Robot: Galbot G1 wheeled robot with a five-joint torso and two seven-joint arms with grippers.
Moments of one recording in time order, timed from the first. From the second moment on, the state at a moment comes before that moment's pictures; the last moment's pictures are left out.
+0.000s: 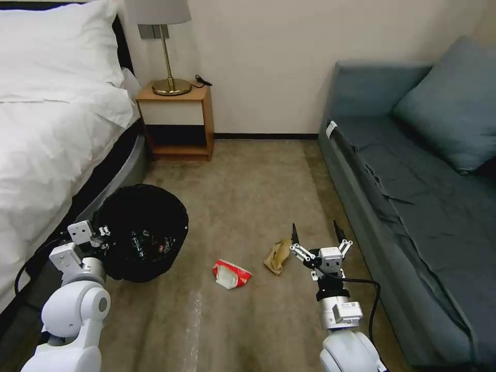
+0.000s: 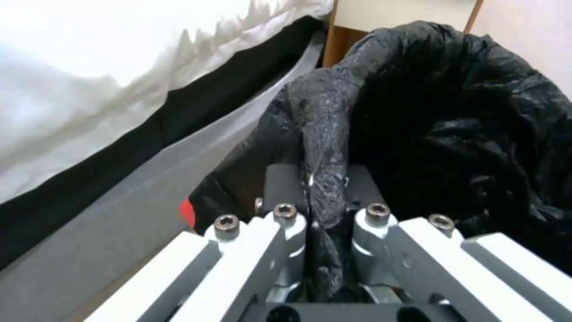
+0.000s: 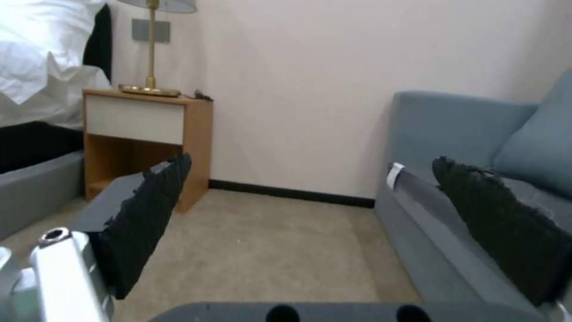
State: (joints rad) left arm 1.32 -1.30 -0.77 -2.03 -0.47 0.45 -0.33; right arm -1.48 1.25 0.20 2.05 -0.05 0.17 0.39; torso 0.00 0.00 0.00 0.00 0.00
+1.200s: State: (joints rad) left arm 1.32 -1.32 -0.81 -2.02 -0.47 0.41 -0.32; right arm -0.84 1.25 -0.27 1.49 0.96 -0.39 0.85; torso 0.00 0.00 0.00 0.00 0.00
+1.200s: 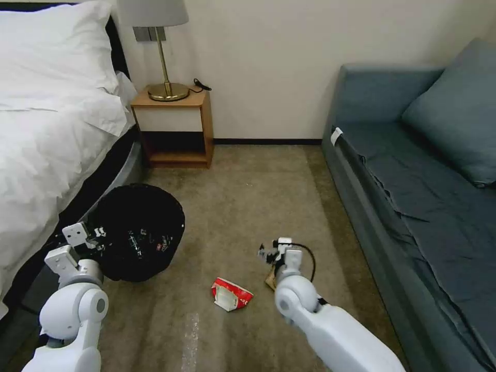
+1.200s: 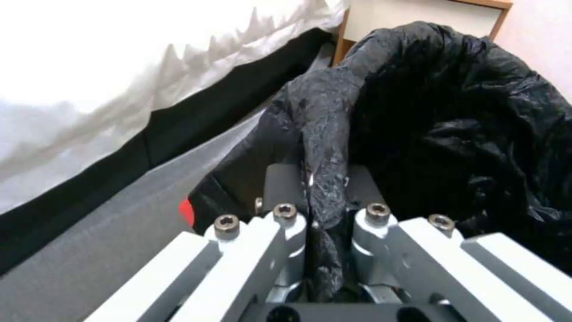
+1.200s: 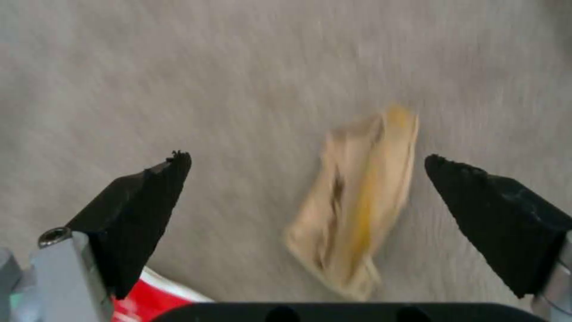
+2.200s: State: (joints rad) left arm 1.33 -1.31 -0.82 -2.01 -0.46 0.39 -0.32; right arm -0.76 1.36 -0.27 0.99 0.85 -0.27 0.66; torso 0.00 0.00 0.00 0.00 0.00
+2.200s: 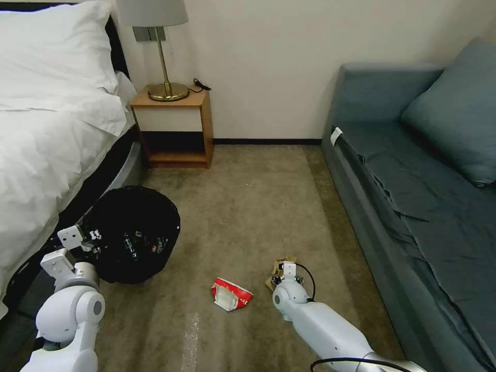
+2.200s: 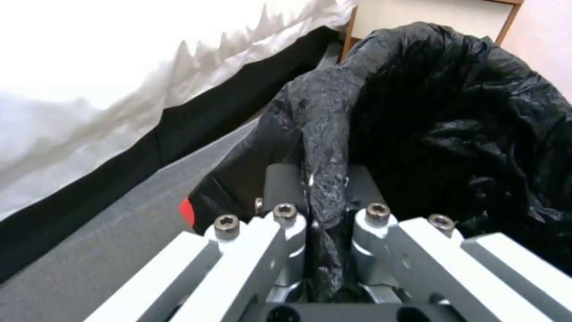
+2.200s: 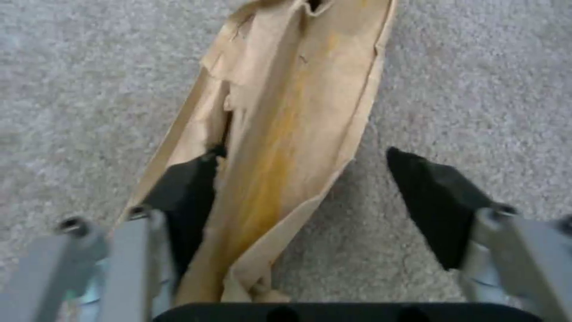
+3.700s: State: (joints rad) left arm 1.36 -1.33 -0.71 -2.01 -0.43 0.40 -0.32; right arm -0.47 1.29 -0.60 1.78 0.98 -0.12 0.70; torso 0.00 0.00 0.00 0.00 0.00
